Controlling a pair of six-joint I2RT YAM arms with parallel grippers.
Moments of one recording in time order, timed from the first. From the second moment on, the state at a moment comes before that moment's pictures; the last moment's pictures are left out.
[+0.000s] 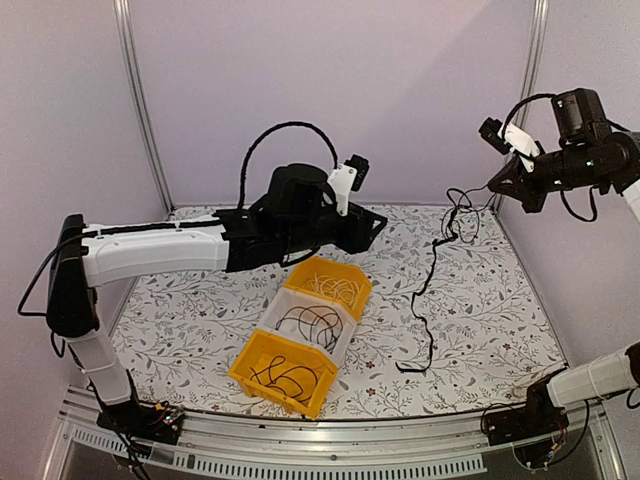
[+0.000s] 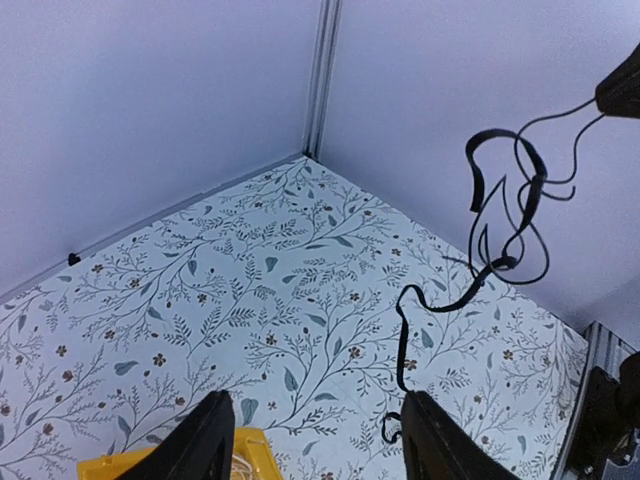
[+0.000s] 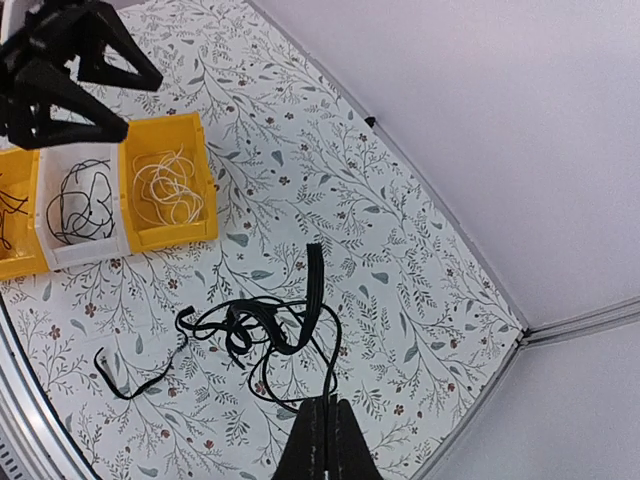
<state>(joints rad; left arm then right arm) -1.02 1.75 1.44 0.01 -0.17 -0.22 0.31 1.25 1.66 -1.15 -0.23 -0.62</state>
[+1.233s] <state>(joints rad) -1.11 2.56 2.07 0.34 0.39 -0.30 0.31 1.35 2.38 -1.19 -0.24 -0.48</state>
